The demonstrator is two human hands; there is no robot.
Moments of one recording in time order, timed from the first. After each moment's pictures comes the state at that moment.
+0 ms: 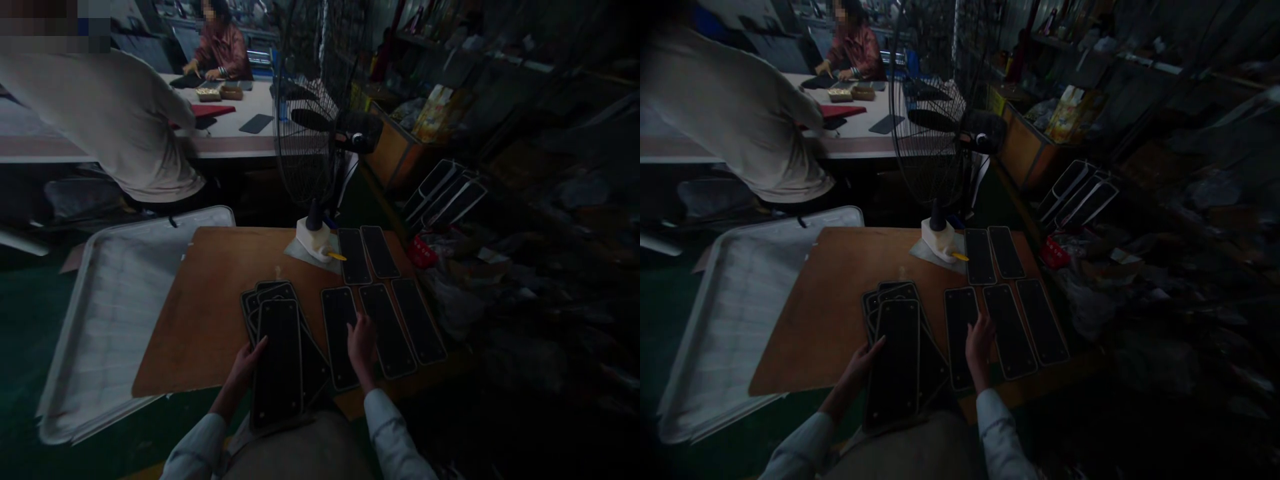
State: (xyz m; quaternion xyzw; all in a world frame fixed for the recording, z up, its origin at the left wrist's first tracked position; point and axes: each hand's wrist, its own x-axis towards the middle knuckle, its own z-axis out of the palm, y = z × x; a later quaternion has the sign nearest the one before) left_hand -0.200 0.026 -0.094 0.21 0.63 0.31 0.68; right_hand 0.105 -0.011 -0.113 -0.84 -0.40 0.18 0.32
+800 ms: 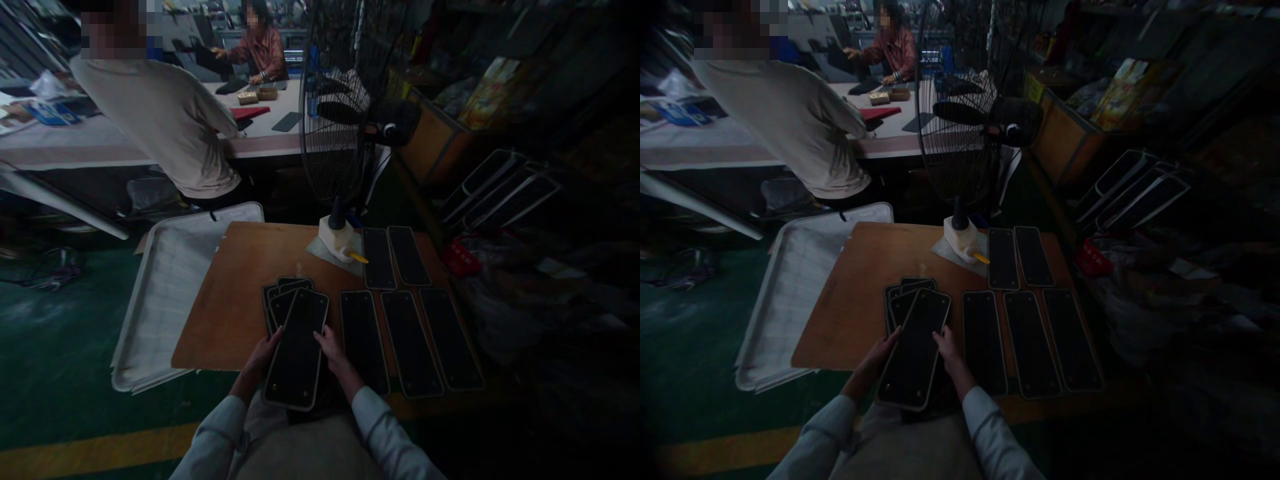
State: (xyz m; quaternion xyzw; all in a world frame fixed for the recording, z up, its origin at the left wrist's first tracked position) left_hand -0.196 0.037 -0.091 0.20 0.65 0.24 0.69; right_hand 0.003 0.024 -0.135 -0.54 -0.22 0.68 0.44
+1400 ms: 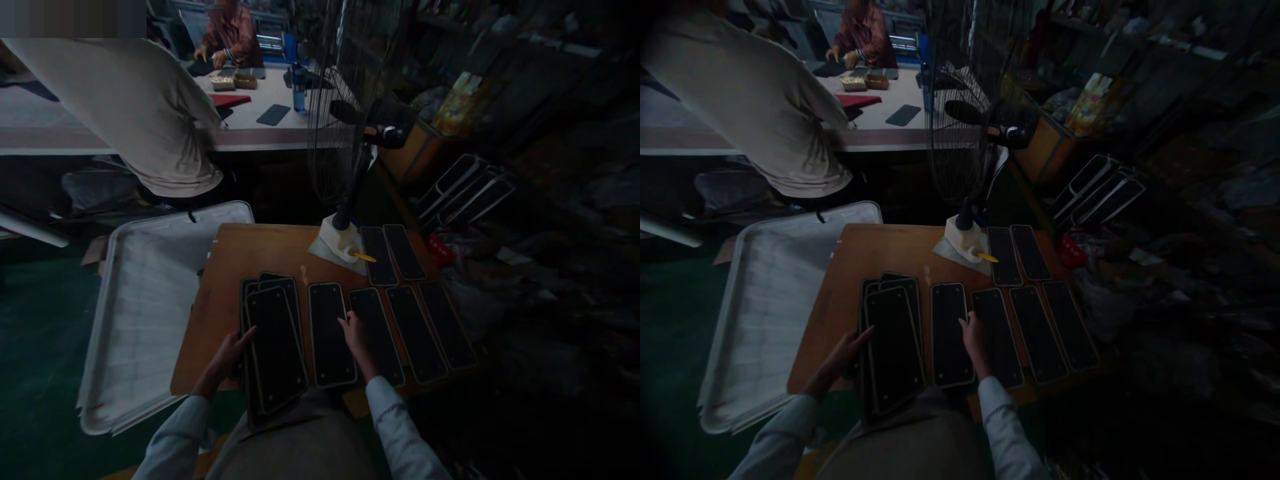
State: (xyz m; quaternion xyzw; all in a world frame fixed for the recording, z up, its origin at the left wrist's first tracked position) left_hand -0.339 0.100 -0.097 0.37 0.65 0.23 0.62; right_hand 0.017 0.053 -0.114 -0.77 -0.34 0.40 0.36
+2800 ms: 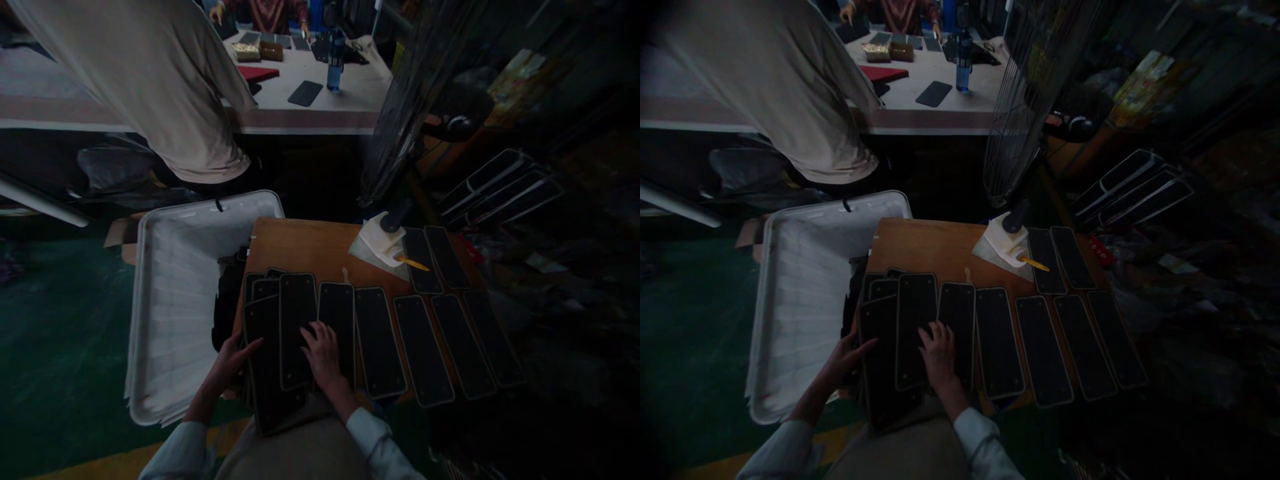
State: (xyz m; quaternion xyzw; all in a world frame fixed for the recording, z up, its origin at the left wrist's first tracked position) left_hand -0.470 0.143 -0.076 0.36 0.63 0.25 0.64; right_hand -0.223 0.090 -0.093 -0.66 -0.72 0.17 0.14
